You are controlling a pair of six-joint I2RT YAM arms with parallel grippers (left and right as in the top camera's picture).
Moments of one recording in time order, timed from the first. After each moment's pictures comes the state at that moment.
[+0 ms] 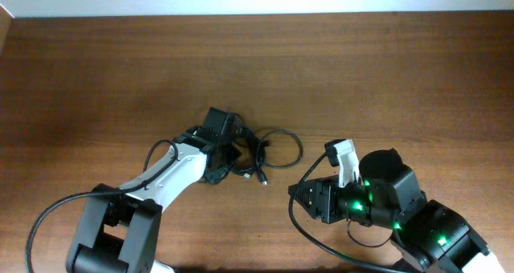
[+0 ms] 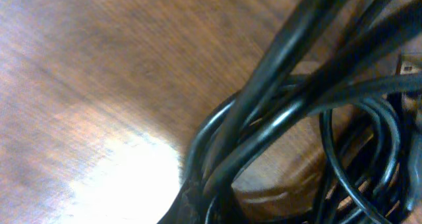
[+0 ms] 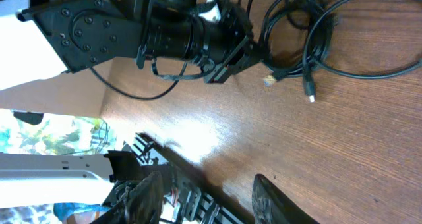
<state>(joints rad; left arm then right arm) -0.37 1.66 0.87 -0.52 0.06 -1.16 0.64 0.84 0.88 -0.72 -0.42 0.69</state>
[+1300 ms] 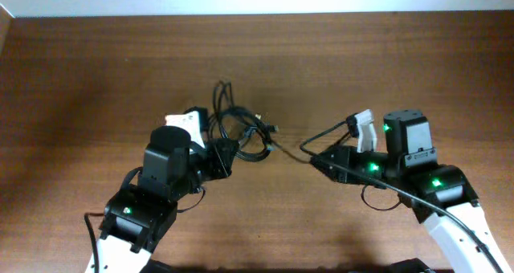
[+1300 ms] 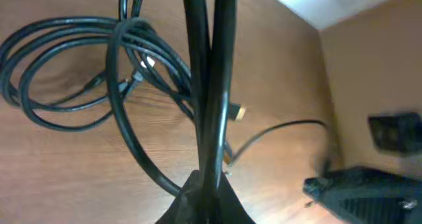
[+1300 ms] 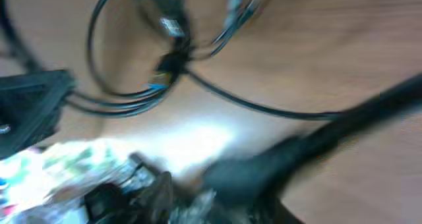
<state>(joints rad) -0.37 0.92 0.84 -0.54 0.29 -0.69 0.24 1.07 0.90 -0.75 -0.73 0.49</state>
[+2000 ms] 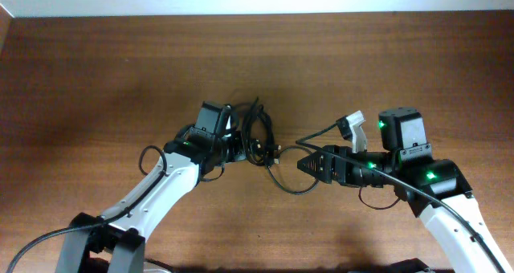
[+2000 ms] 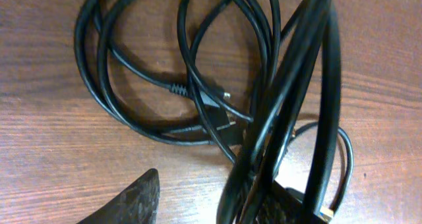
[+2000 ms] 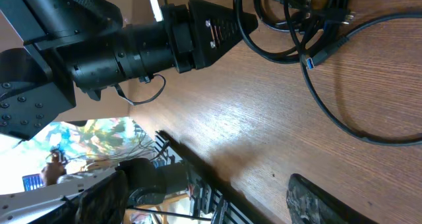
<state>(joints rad) -0.37 1.52 0.85 -0.36 0.19 -0.54 0.24 1.11 0.90 -0.75 -0.84 0.49</state>
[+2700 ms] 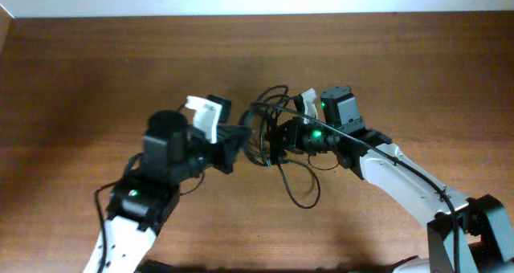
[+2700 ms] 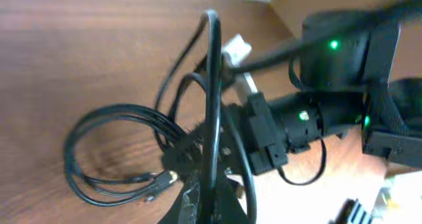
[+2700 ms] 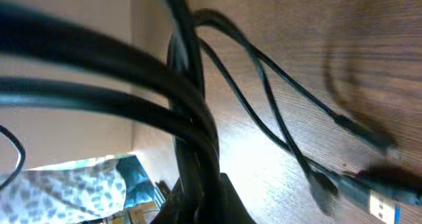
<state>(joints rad) -0.30 1.00 0.85 -0.35 0.51 -0.28 0.40 1.59 0.90 -0.08 -0.78 0.77</state>
